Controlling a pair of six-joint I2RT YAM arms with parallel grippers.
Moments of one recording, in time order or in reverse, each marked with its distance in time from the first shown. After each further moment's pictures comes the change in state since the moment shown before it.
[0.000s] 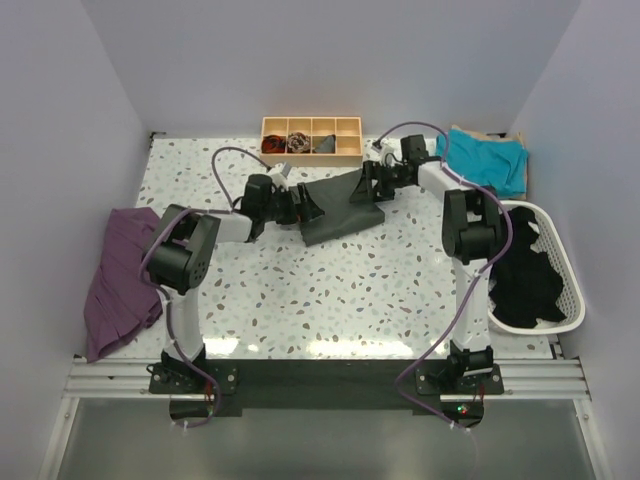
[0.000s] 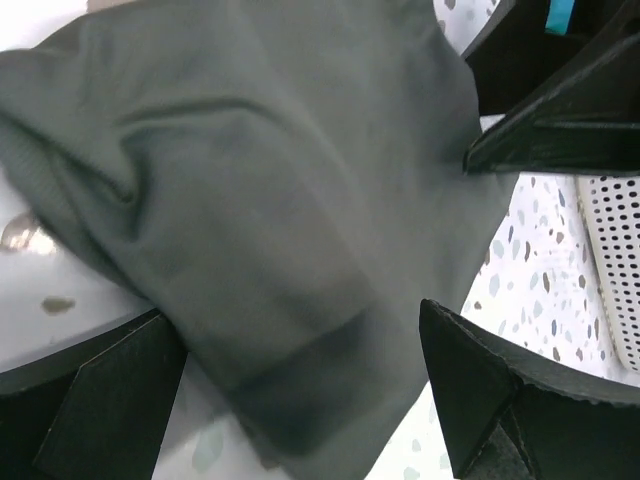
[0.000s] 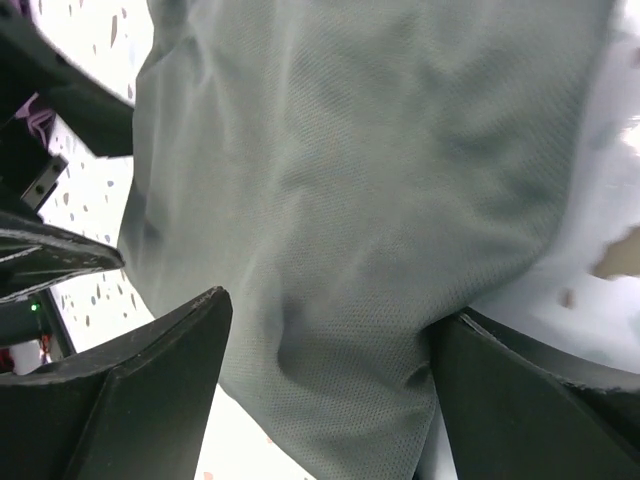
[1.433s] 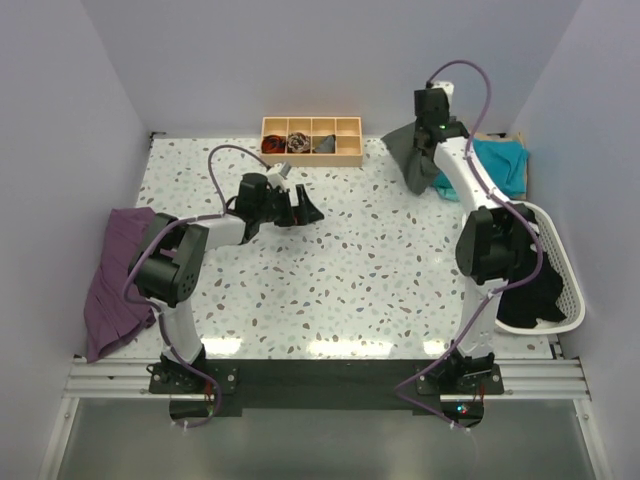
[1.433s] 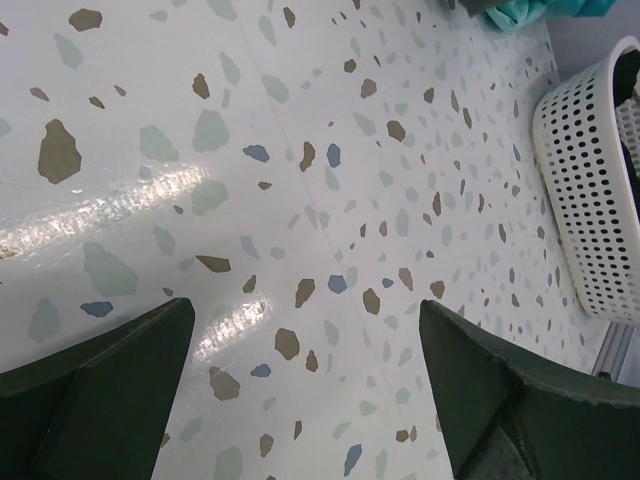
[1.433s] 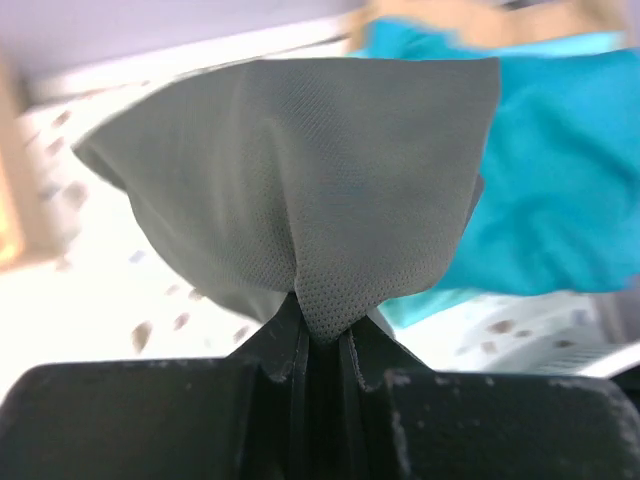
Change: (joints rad) left arm 0.000 -0.110 -0.034 -0.075 0.079 0.030; right arm 0.042 -0.288 0.146 -0.108 1.281 0.119
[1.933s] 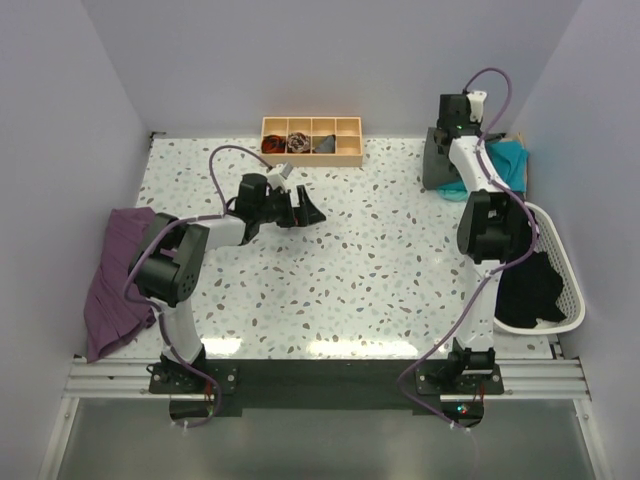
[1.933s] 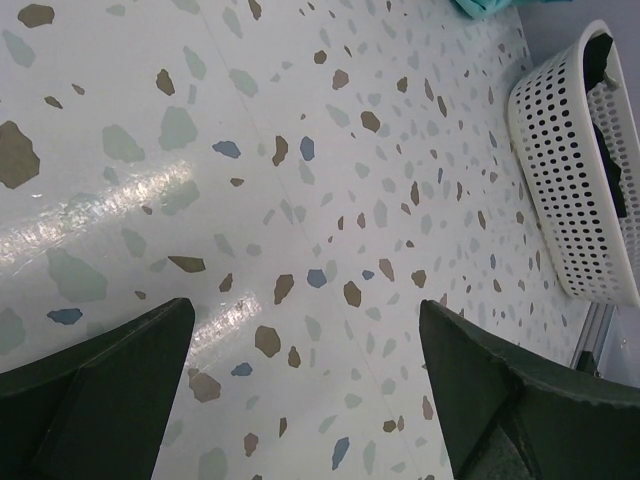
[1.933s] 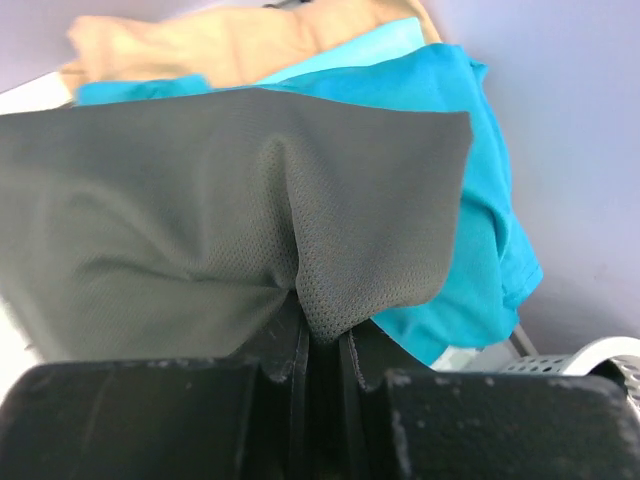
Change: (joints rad) left arm 0.000 0.002 -0.008 0.031 0.060 -0.004; right arm -0.169 0.242 0.159 0.077 0.293 -0.035
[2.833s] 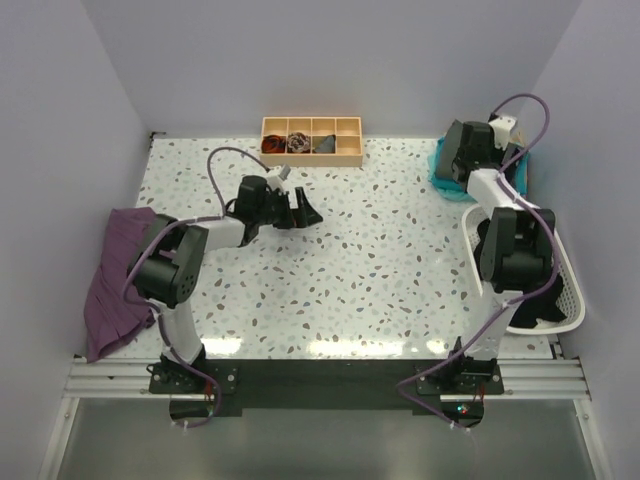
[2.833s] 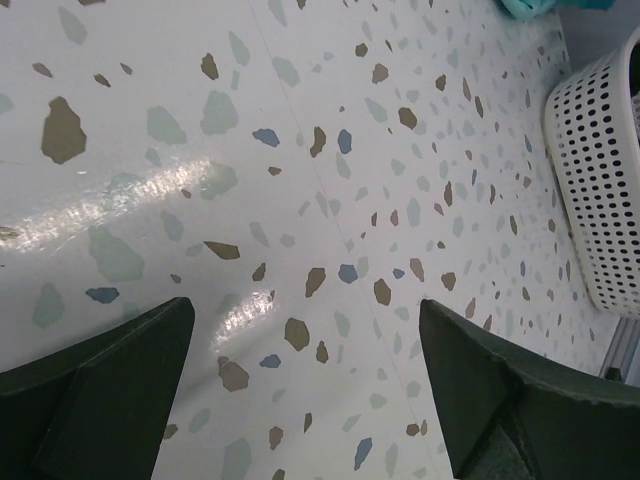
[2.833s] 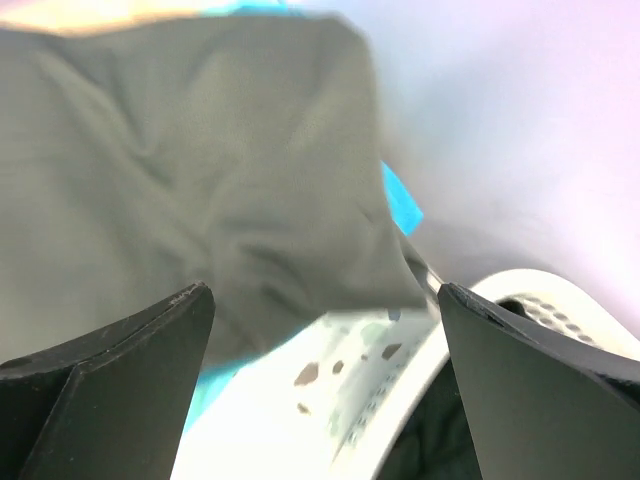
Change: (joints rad) left arm 0.000 0.014 -0.016 -0.006 -0.046 0.010; right arm -0.090 -0.292 -0.583 0.393 0.051 -0.006
